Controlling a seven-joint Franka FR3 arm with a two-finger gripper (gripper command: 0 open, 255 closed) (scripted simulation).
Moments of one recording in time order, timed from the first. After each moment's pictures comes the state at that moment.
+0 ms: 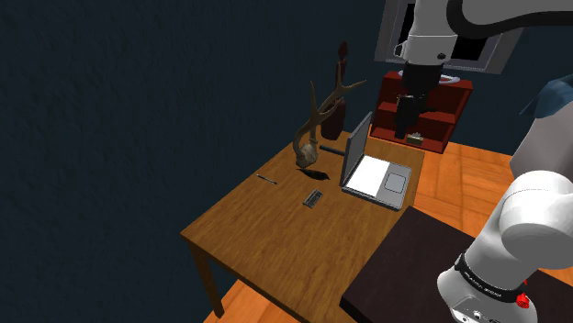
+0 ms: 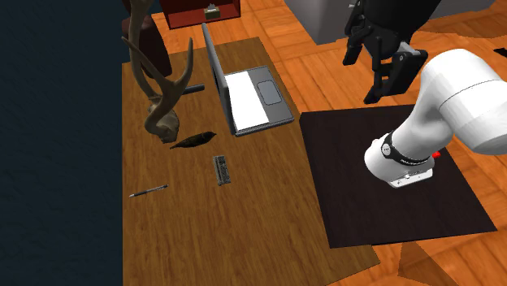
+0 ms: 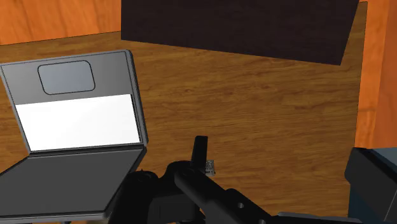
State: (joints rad) arm 0.00 -0.81 0.02 -2.40 0.02 1.54 -0.05
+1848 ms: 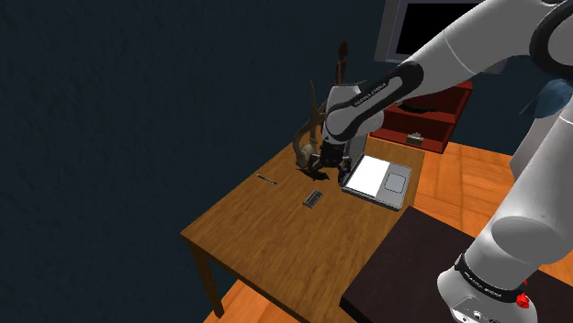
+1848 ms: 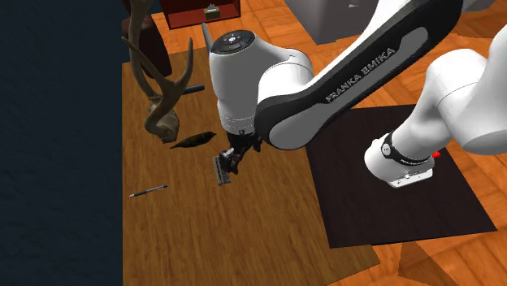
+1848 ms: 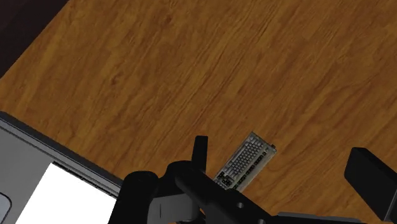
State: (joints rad) arm -0.16 0.05 0.14 -2.37 0.18 2.39 0.65
